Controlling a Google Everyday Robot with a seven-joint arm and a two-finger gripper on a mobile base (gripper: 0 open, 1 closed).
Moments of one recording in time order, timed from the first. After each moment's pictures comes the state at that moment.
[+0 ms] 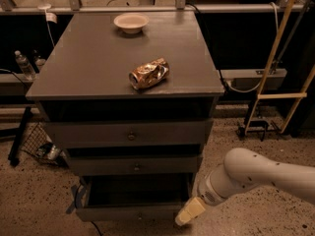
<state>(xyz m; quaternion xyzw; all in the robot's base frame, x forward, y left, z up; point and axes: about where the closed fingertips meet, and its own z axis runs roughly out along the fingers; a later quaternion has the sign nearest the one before) 0.415 -0.110 0.513 -0.41 0.87 0.23 0.11</state>
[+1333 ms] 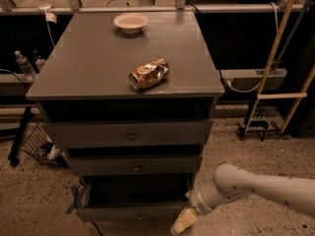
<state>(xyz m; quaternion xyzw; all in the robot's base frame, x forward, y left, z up) 0.422 -0.088 0.404 -0.46 0.83 0.29 0.12</state>
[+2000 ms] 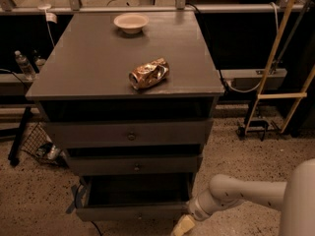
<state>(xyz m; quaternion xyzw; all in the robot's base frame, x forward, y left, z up) 0.427 -0.095 0.312 -0.44 0.85 0.29 0.09</state>
